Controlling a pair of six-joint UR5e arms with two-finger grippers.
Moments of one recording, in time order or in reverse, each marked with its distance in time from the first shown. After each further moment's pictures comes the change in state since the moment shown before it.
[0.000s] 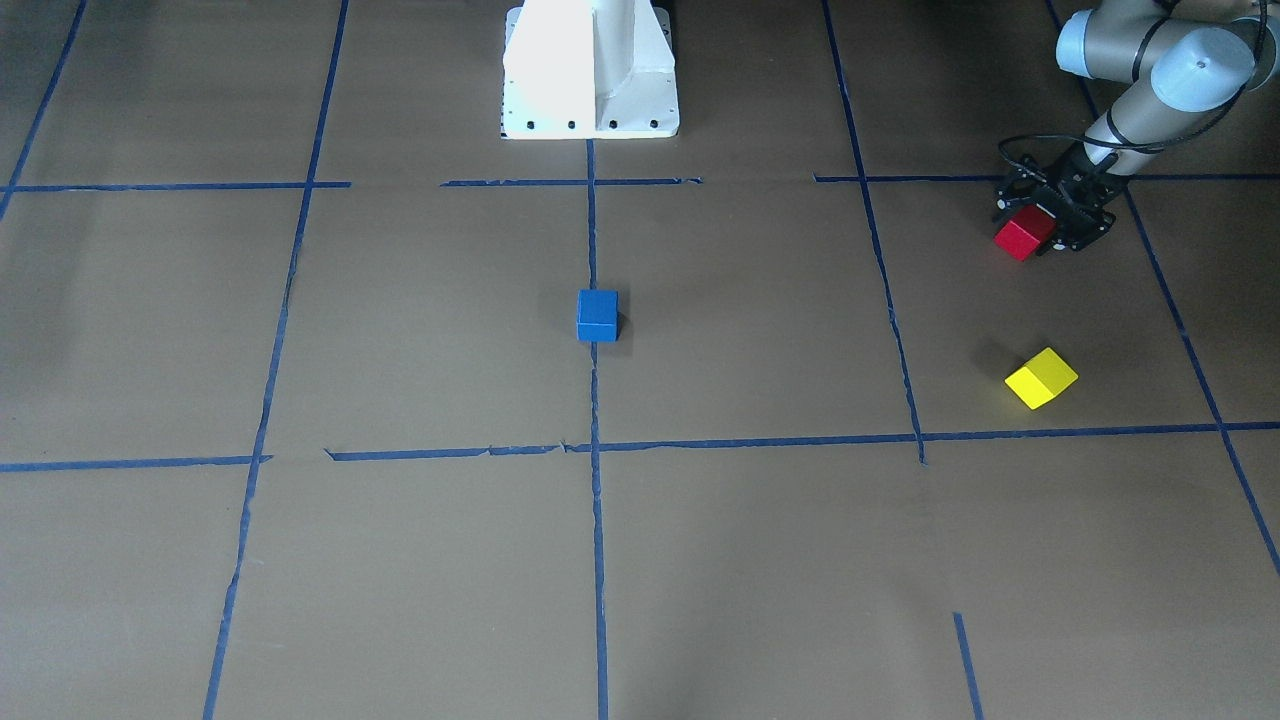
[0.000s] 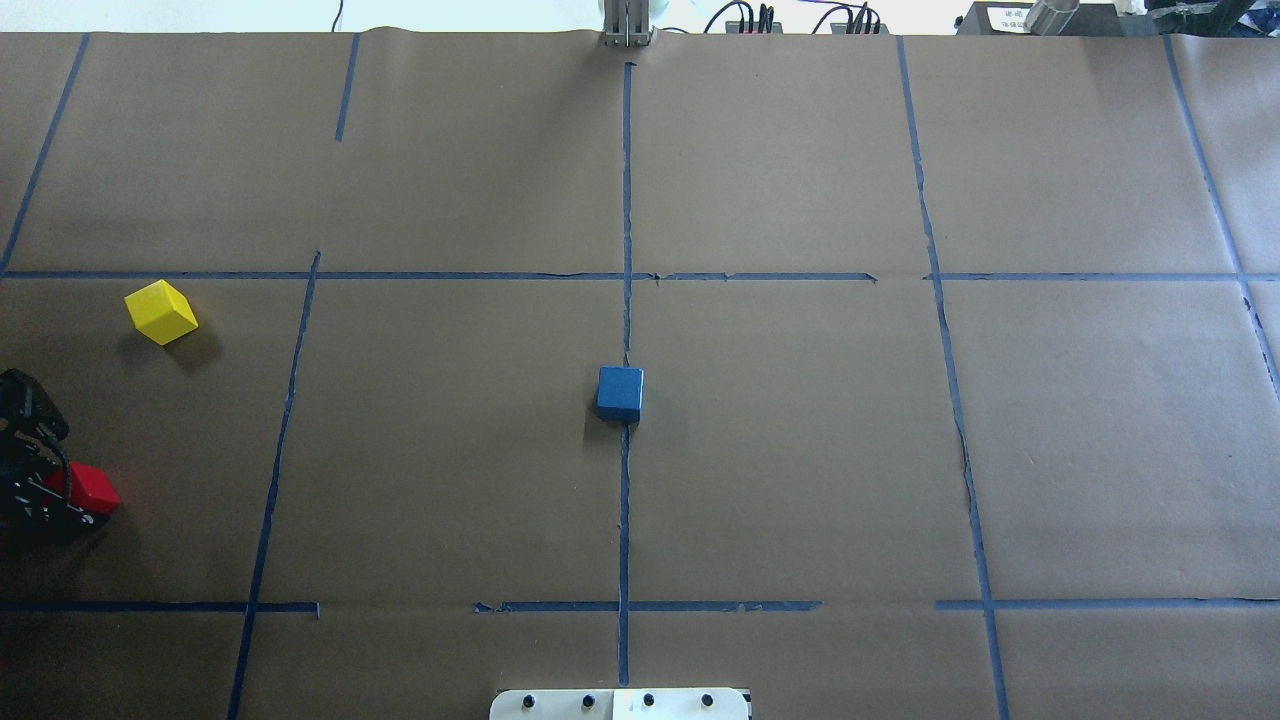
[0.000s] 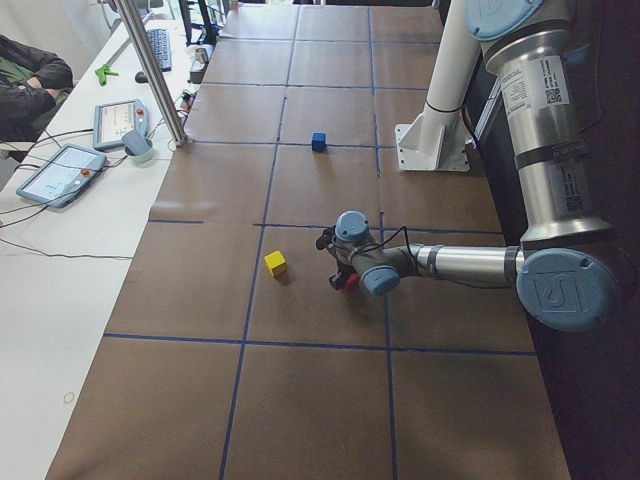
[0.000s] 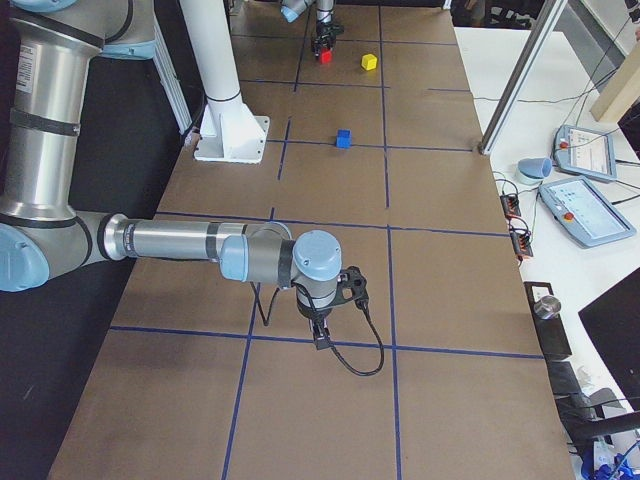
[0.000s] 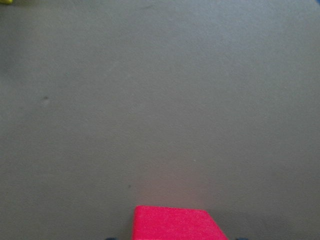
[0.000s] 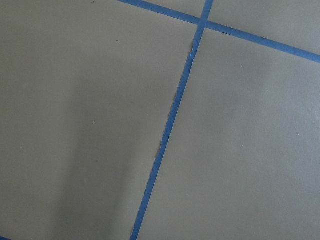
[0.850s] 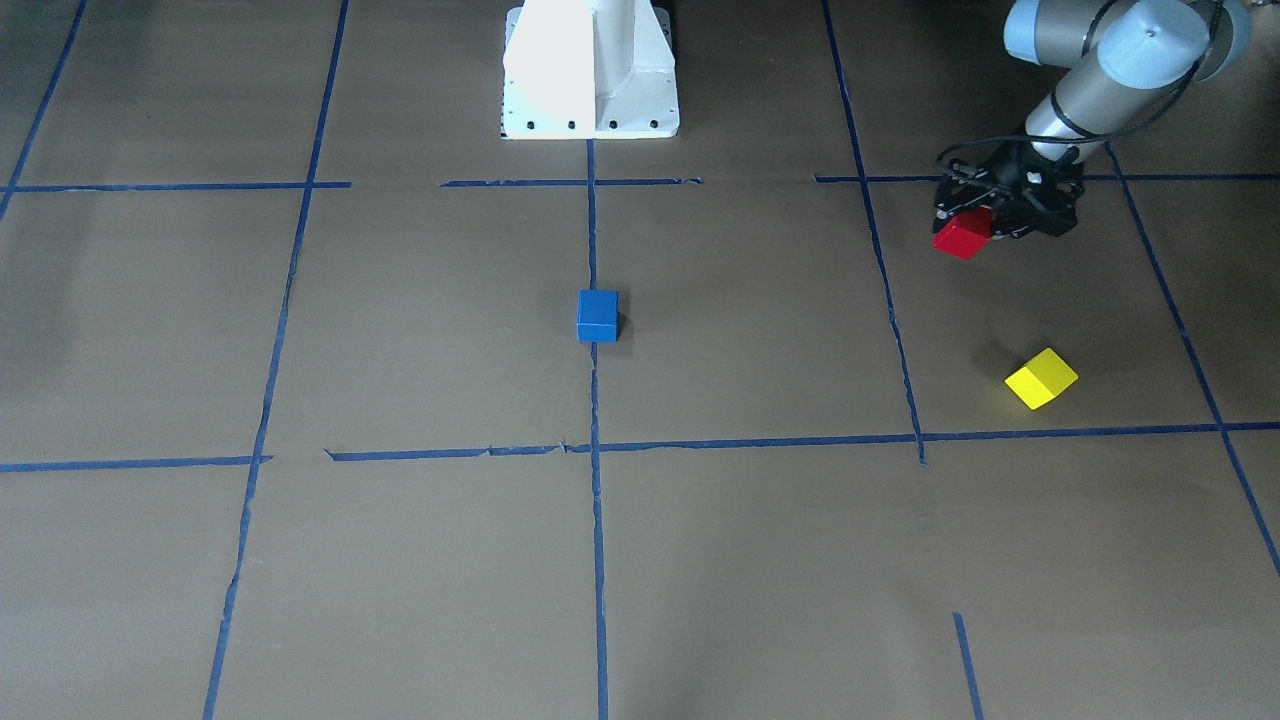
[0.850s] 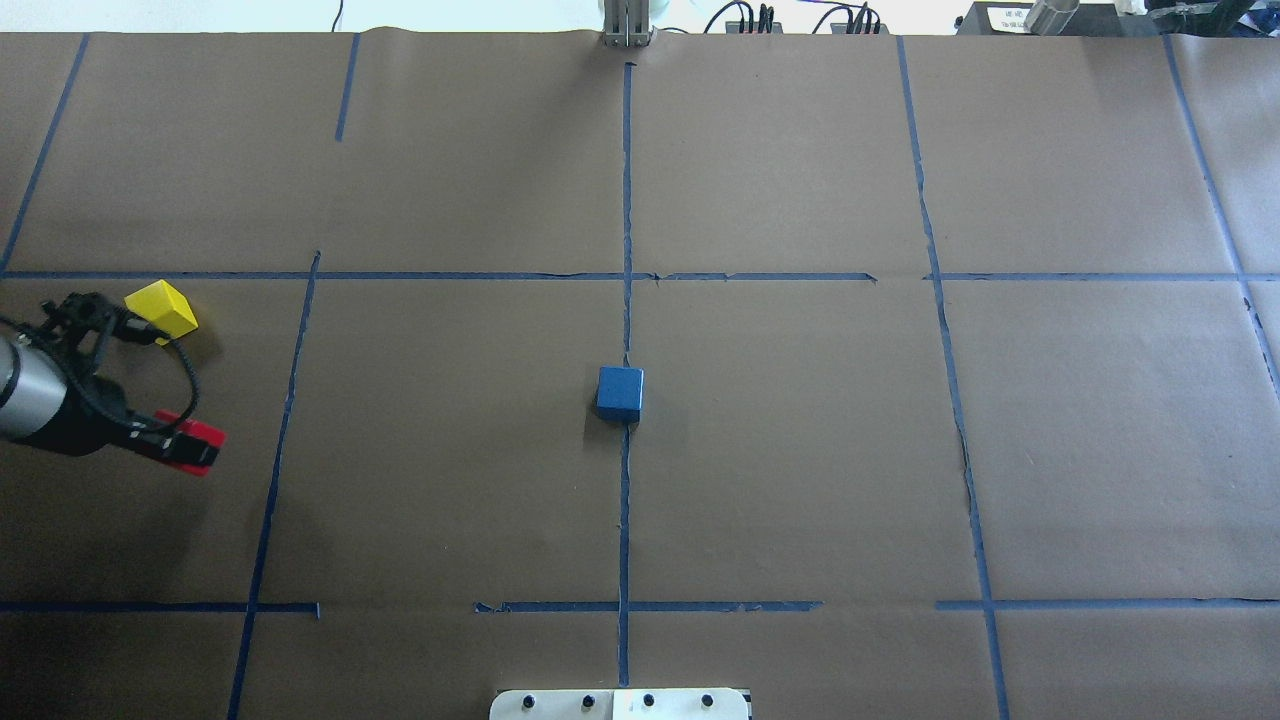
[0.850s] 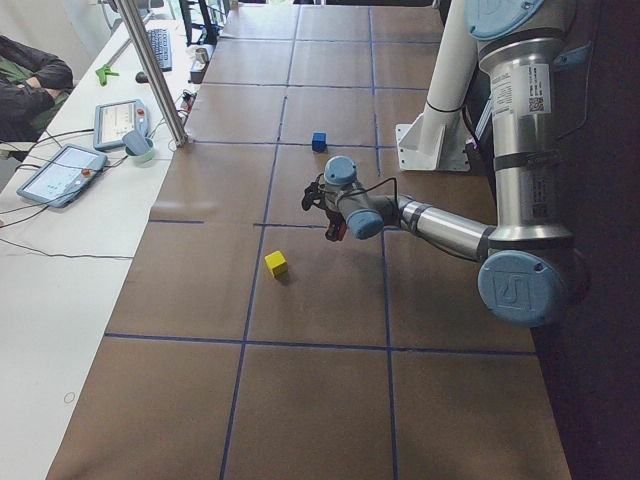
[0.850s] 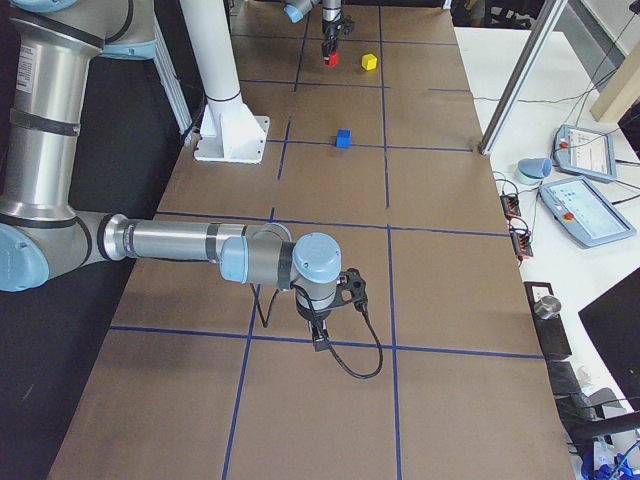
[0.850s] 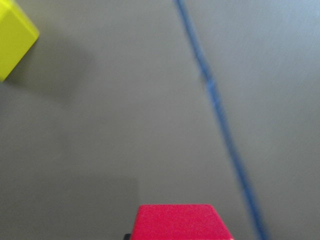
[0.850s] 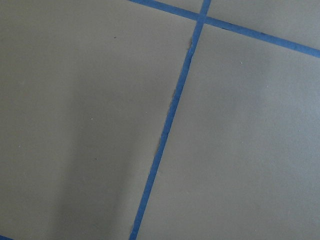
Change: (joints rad) left arm 0.002 -0.238 -0.220 0.378 0.003 -0.510; right arm 0.000 -0.002 -0.007 -0.001 0.001 0.000
